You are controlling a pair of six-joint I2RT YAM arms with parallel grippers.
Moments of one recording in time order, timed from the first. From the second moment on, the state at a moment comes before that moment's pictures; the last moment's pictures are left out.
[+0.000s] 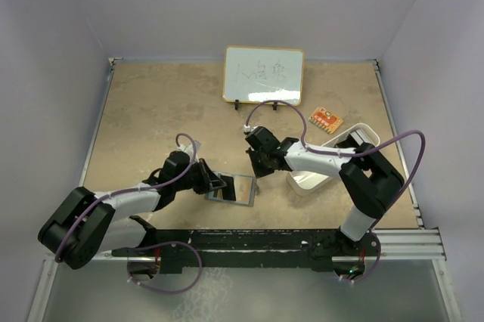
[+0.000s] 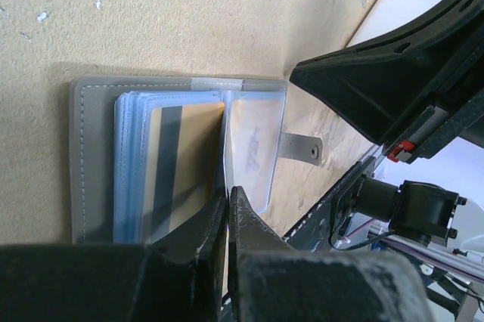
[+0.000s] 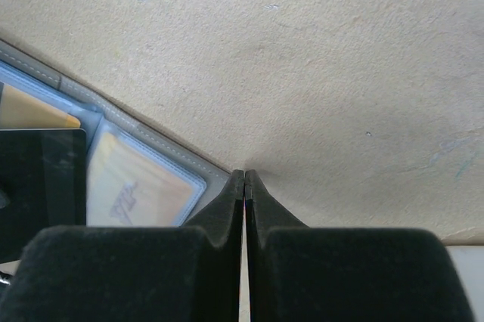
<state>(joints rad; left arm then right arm) -0.56 1.22 0.25 0.36 0.38 -1.02 0.82 1.68 0.97 -0.37 0.09 0.43</state>
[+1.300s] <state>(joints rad) -0.56 1.23 0.25 0.33 0.40 -1.00 0.99 1.60 0.96 -0.52 0.23 0.64</state>
